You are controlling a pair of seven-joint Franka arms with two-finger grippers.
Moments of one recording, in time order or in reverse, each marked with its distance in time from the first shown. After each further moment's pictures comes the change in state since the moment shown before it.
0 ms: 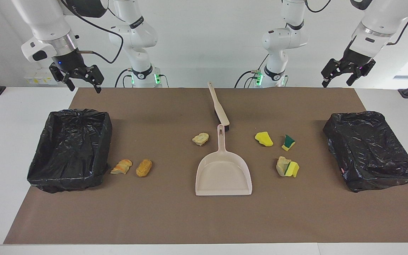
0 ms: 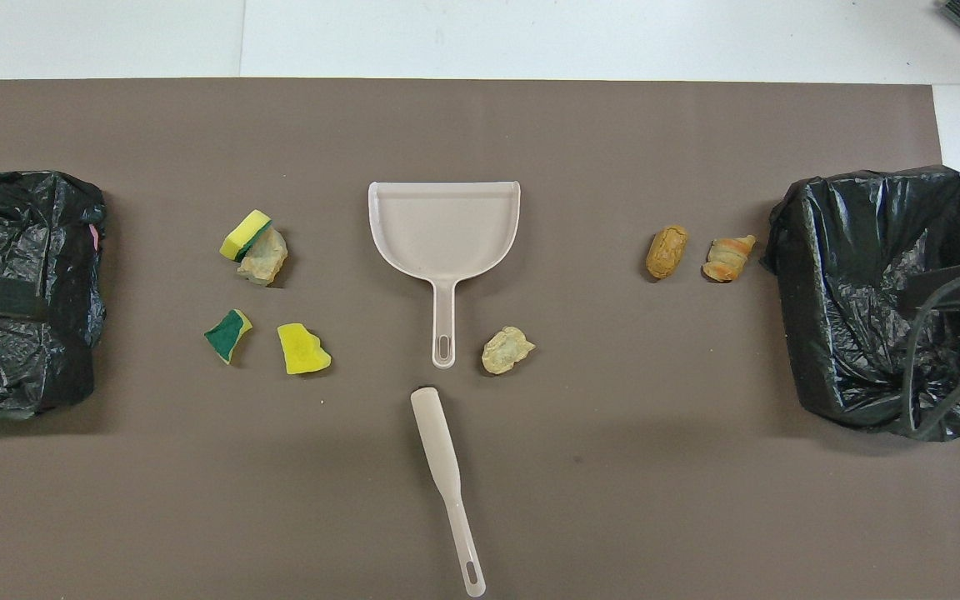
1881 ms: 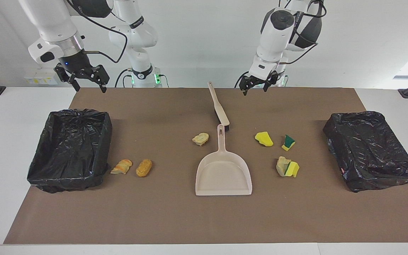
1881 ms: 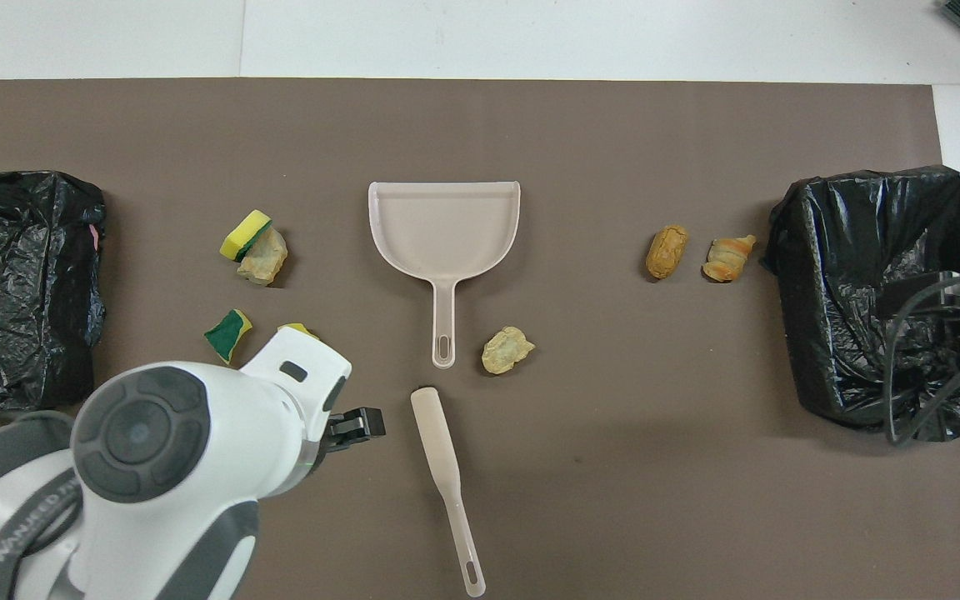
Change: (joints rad) left arm -0.544 -0.116 -0.031 -0.503 -0.069 0.322 -0.663; right arm 0.008 0.000 0.032 -0.003 0.003 -0.020 0.000
